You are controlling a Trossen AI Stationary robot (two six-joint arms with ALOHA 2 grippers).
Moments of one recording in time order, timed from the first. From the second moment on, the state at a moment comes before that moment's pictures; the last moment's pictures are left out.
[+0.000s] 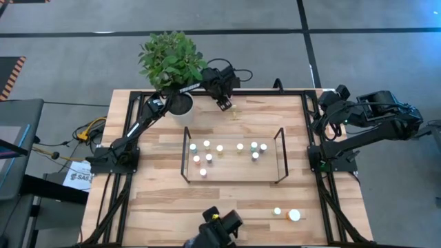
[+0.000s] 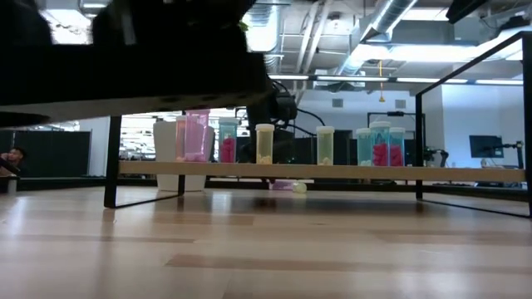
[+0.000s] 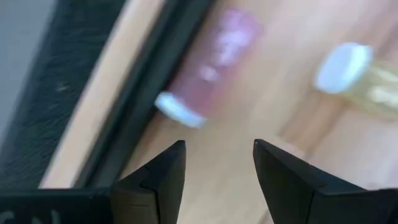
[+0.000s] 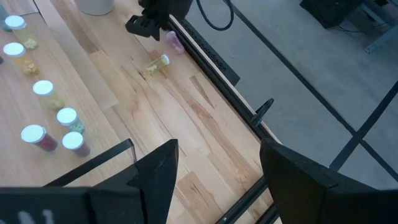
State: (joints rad) left arm 0.62 2.52 2.30 -1.08 -0.04 0.10; right arm 0.10 0.86 1.42 -1.56 0.71 0.47
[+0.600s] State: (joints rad) left arm 0.60 2.52 2.36 -0.97 -0.14 0.19; right arm 0.10 0.86 1.42 -1.56 0.71 0.47
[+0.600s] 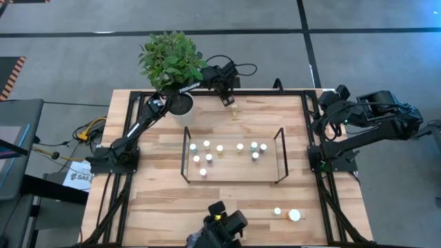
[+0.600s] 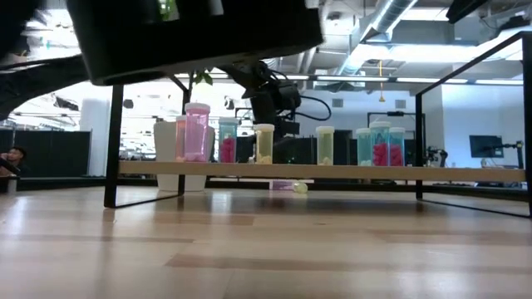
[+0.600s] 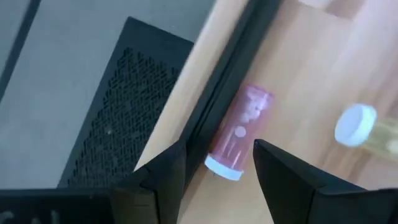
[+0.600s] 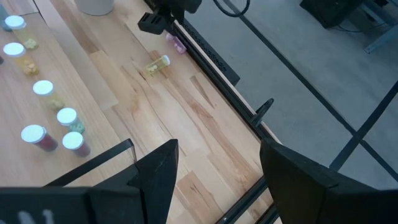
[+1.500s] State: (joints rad) left arm 0.61 2.52 2.30 -0.93 -0.06 0.60; right arm 0.10 0.86 1.42 -1.56 0.71 0.47
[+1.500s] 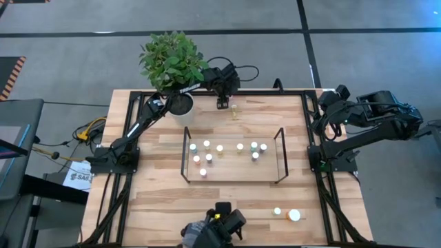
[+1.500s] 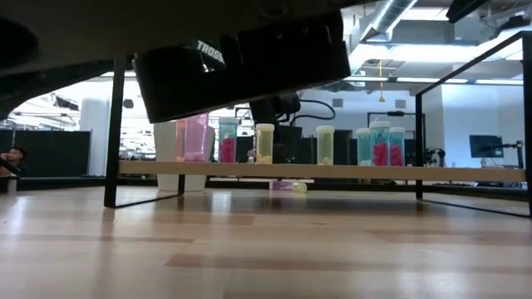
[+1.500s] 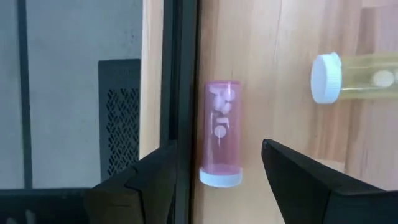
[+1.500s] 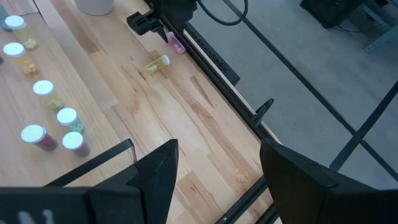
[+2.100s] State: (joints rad) left arm 0.62 2.52 2.30 -0.96 0.05 0.67; right arm 0.10 0.86 1.42 -1.56 0.71 0.47
